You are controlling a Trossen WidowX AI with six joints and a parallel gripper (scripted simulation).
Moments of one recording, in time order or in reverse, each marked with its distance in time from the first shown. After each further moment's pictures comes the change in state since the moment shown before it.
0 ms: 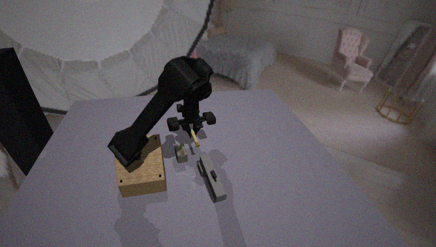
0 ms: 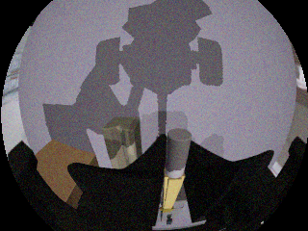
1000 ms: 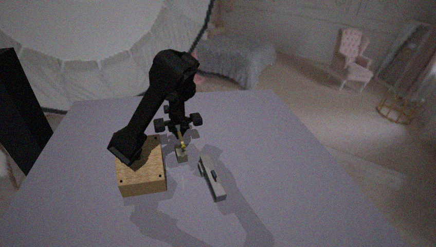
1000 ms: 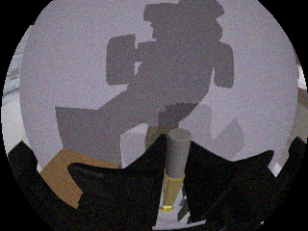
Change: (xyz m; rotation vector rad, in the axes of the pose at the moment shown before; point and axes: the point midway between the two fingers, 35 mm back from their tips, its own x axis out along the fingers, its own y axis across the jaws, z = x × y) arm 0.004 0.053 0.013 -0.002 -0.004 0.000
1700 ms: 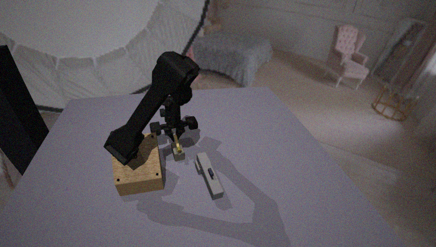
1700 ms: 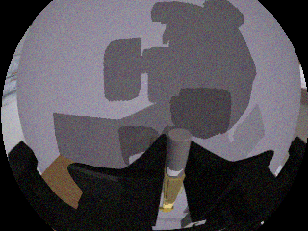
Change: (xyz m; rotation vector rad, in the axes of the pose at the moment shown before) arm 0.027 0.005 0.001 0.009 -0.006 0.007
